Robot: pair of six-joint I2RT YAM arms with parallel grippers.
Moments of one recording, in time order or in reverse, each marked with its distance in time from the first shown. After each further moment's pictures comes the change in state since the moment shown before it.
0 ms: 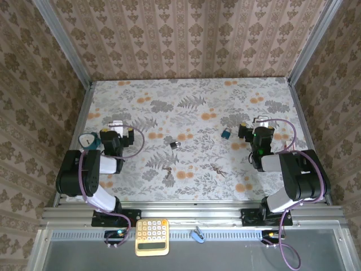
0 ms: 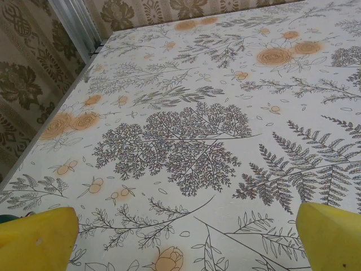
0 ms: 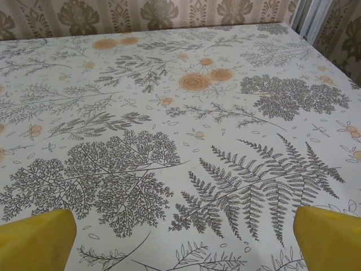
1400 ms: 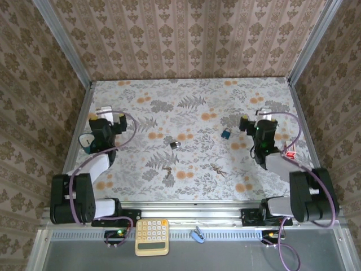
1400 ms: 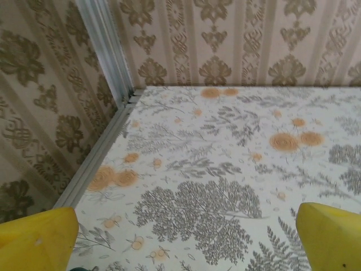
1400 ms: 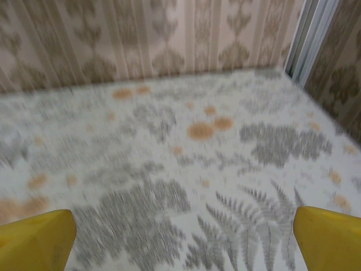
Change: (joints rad) left arm 0.041 -0.322 0.211 -0.453 -0.016 -0.092; right arm 0.016 -0.280 0.148 -0.340 0.004 0.042
